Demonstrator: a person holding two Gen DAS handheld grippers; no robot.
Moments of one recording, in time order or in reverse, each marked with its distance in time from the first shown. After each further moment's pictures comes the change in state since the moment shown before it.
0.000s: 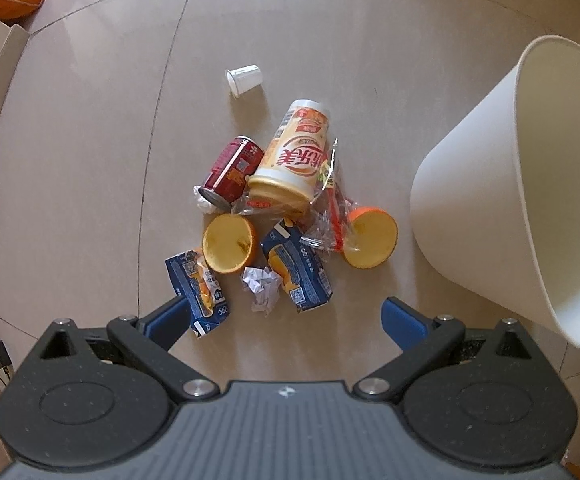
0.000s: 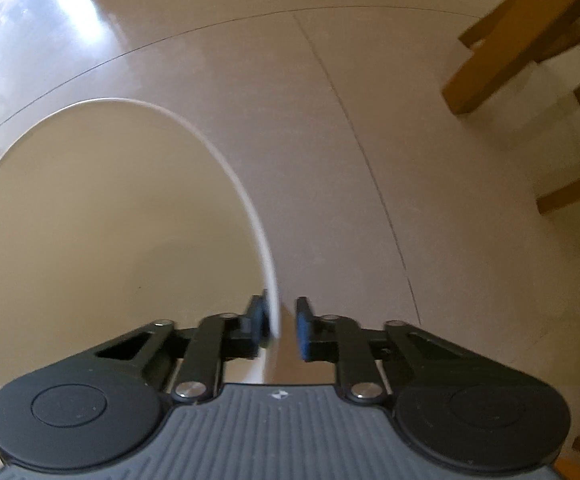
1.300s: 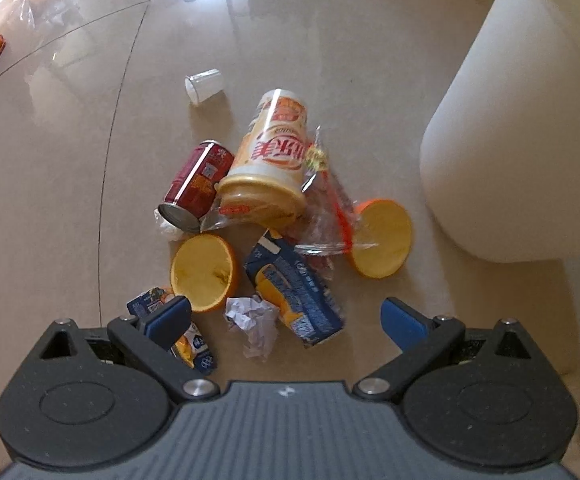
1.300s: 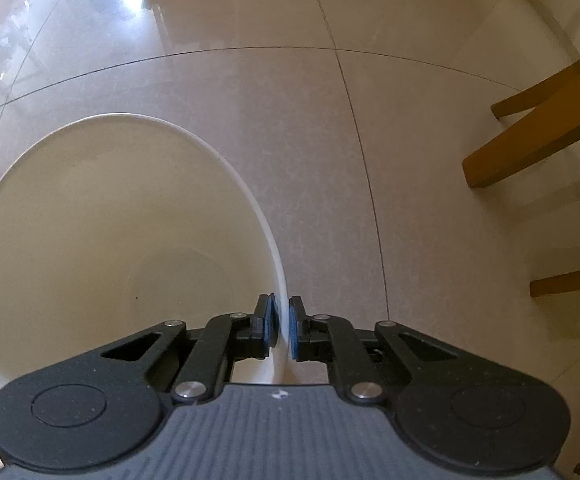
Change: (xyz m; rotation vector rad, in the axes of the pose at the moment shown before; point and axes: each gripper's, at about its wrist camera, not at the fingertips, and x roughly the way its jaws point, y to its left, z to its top) left arm 0.095 0.008 -0.041 0.152 -0.190 -0.060; right arm -0.023 0.020 0.017 -0.186 -0.062 -0.025
